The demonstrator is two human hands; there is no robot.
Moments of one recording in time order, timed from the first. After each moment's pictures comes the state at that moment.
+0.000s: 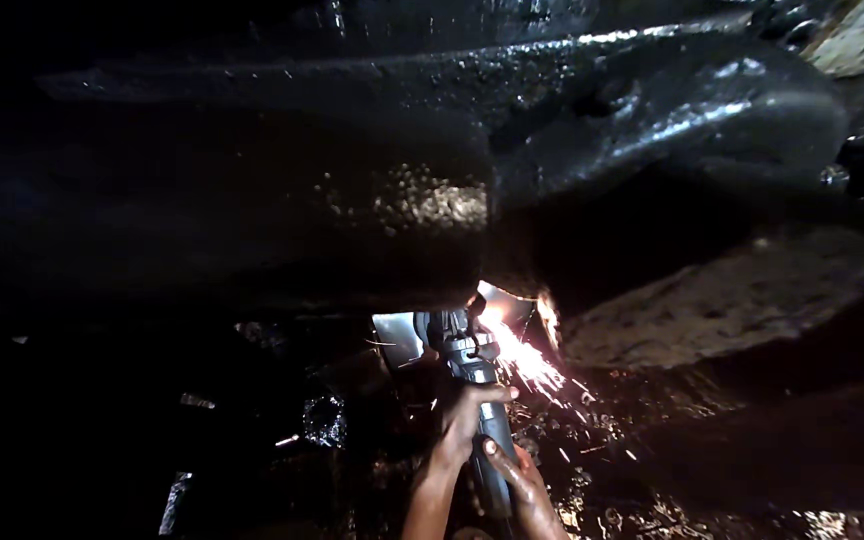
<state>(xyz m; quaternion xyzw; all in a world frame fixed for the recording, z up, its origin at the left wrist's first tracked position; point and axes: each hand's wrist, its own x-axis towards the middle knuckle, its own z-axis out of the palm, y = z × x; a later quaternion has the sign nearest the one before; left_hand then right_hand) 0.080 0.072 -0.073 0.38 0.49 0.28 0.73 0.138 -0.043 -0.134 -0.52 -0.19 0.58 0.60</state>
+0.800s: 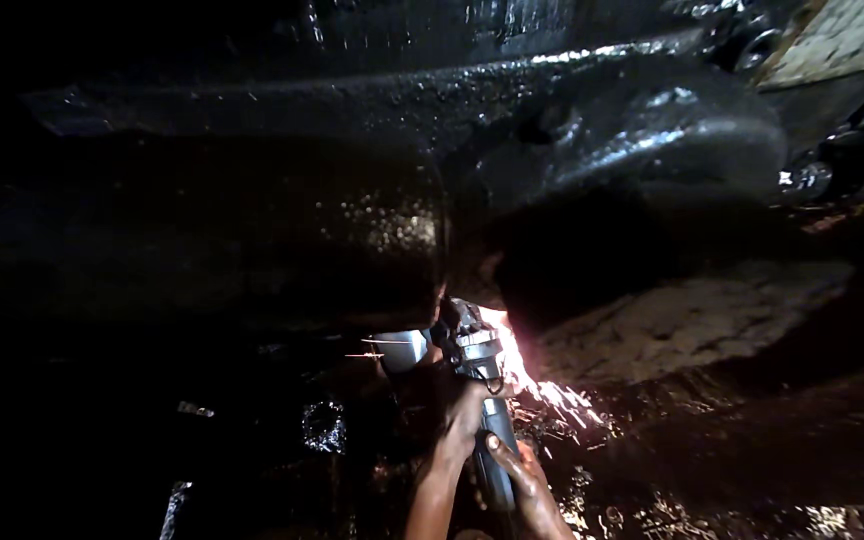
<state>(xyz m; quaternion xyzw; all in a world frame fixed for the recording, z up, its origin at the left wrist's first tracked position) 0.090 0.078 -0.072 0.41 0.51 0.27 0.70 0.144 -0.037 -0.135 -0.51 -0.18 0.58 0.62</state>
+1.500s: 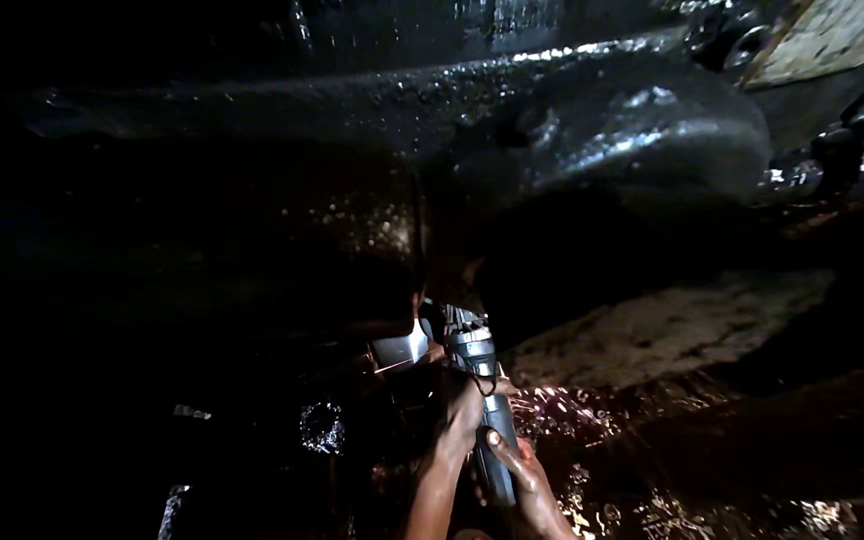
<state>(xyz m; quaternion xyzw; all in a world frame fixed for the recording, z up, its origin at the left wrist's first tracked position) 0.097 0.081 -0.073 0.42 0.51 0.29 0.69 0.150 -0.035 -0.141 -0.49 -0.18 0.58 0.62</state>
